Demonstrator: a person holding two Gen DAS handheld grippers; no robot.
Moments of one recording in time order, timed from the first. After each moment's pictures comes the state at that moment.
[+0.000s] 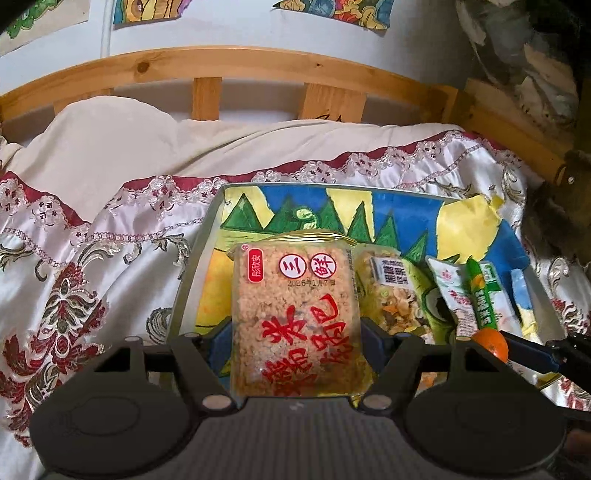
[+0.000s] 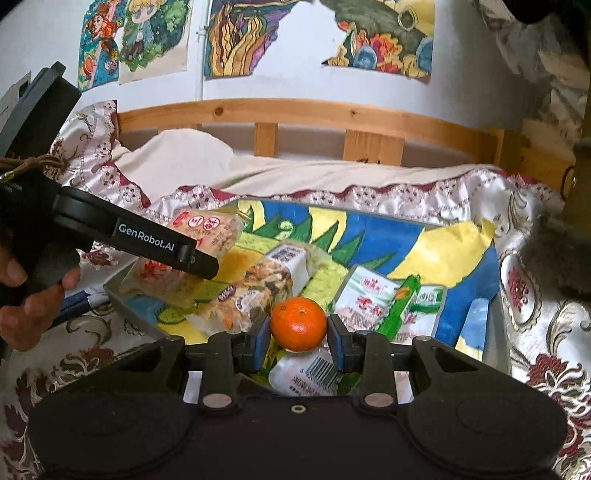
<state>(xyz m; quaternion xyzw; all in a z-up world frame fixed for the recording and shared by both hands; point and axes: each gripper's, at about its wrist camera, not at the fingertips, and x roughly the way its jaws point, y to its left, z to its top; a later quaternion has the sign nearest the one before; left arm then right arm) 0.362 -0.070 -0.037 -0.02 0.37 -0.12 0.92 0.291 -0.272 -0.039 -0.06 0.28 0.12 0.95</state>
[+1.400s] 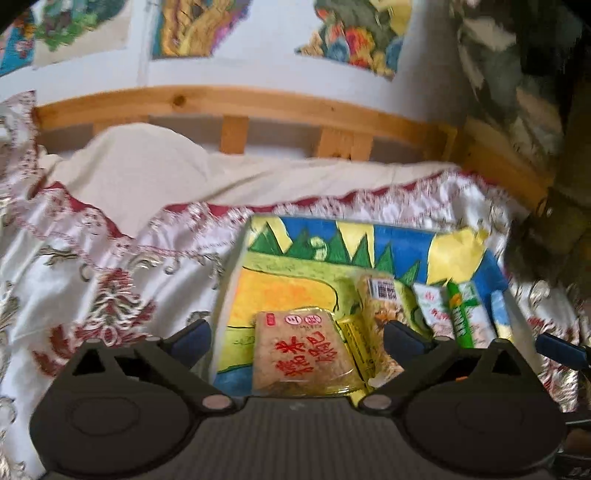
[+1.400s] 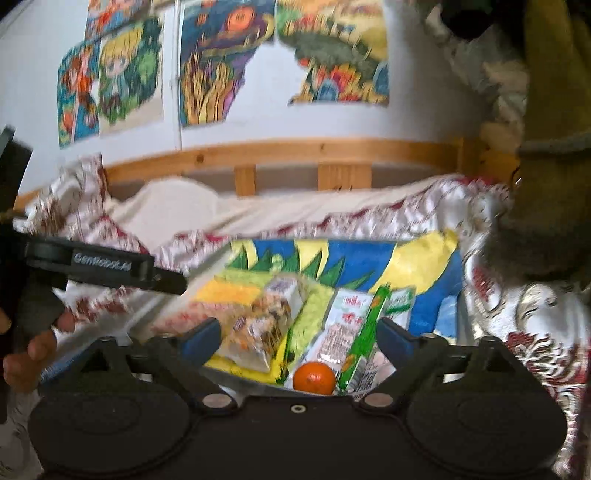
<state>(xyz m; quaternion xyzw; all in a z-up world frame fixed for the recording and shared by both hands) 0.309 -0.040 0.004 -0.05 0.32 -0.11 0.94 0.239 -0.276 -0.001 0.01 0.23 0.08 0.97</state>
